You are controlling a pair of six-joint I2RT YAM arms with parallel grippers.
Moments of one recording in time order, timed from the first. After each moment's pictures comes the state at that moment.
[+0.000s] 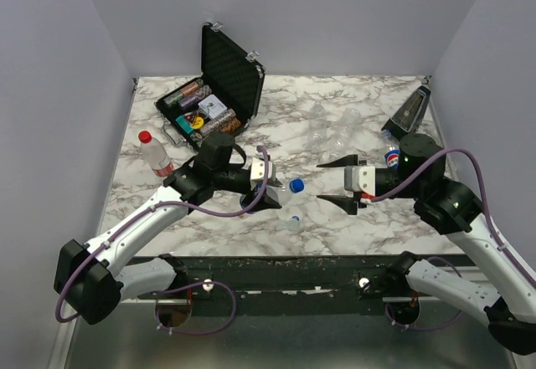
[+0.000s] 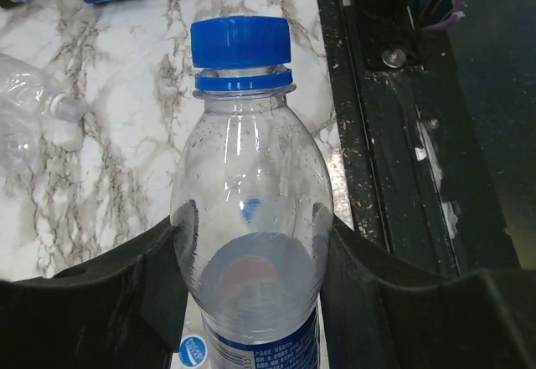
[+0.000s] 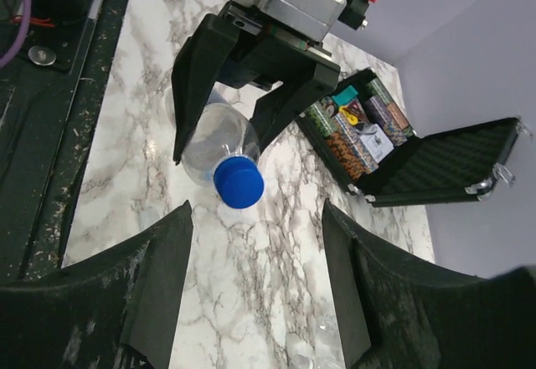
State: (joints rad) left arm -0.63 1.12 0.88 -0.26 0.93 0.46; right arm 0.67 0.82 1.08 -0.55 -0.71 -0.79
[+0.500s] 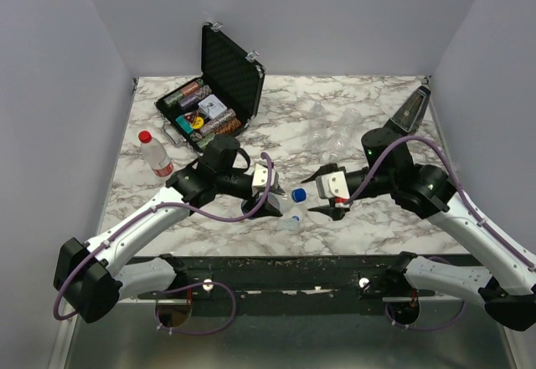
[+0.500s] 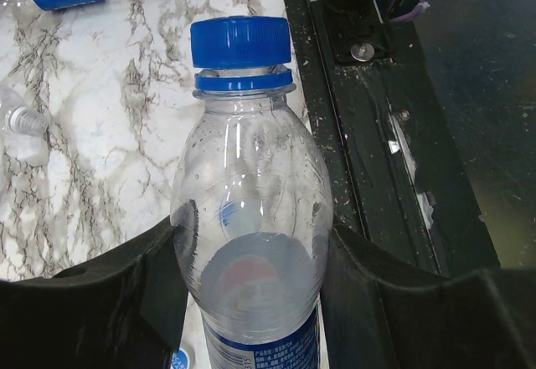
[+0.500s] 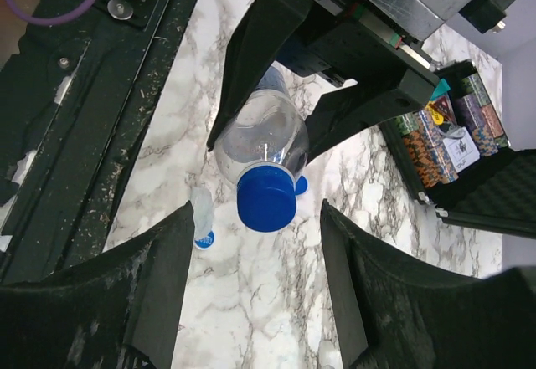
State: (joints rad) left arm -0.68 1.13 0.88 -0.33 0.96 0.51; right arm 0.77 1.00 1.18 -0.75 -0.74 -0.95
